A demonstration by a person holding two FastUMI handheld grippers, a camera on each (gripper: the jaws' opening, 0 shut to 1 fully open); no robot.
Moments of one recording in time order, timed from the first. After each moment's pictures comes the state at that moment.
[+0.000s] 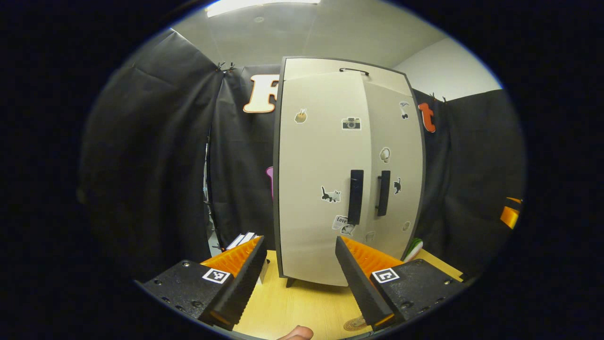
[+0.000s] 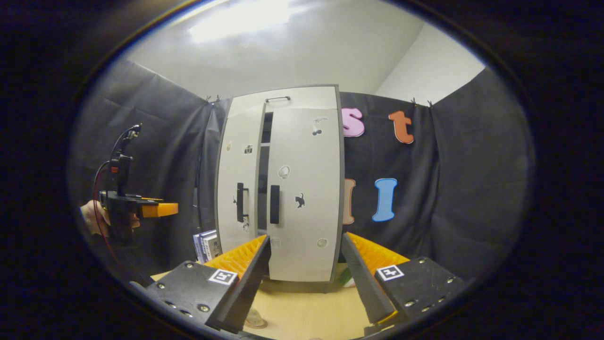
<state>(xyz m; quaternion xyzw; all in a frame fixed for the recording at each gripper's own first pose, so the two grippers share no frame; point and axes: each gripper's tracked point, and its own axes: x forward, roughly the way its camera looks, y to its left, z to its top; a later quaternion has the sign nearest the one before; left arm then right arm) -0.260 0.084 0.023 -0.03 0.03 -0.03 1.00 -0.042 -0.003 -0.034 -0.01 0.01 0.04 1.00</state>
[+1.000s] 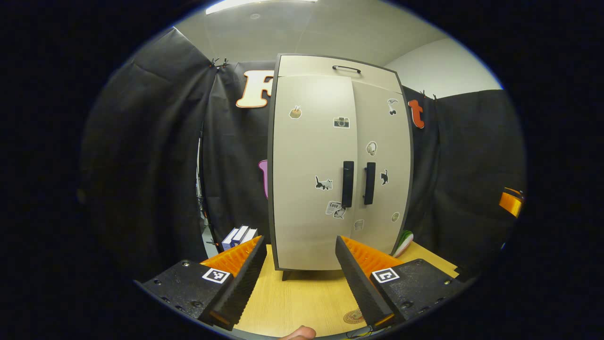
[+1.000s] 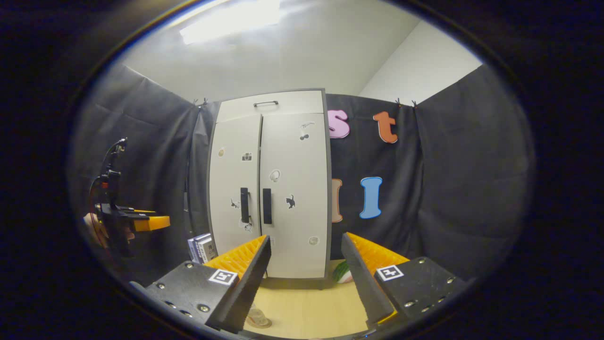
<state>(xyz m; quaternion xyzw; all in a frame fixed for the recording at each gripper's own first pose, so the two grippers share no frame) -0.278 0.084 0.009 -0.03 0.04 -0.07 1.00 -0.069 -0.012 -0.022 0.00 0.01 0.00 1.00</state>
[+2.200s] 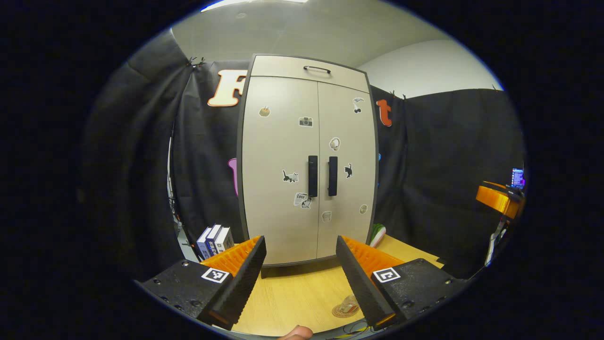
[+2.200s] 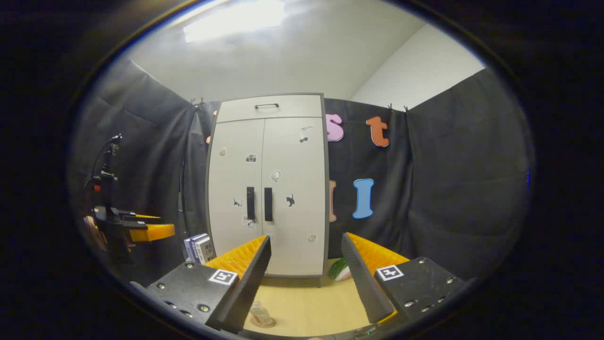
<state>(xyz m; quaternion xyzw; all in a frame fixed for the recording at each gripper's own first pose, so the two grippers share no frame) -0.309 0.052 -0.002 -0.01 0.03 -0.17 0.98 -0.082 0.004 -0.026 0.00 0.00 -0.03 1.00</state>
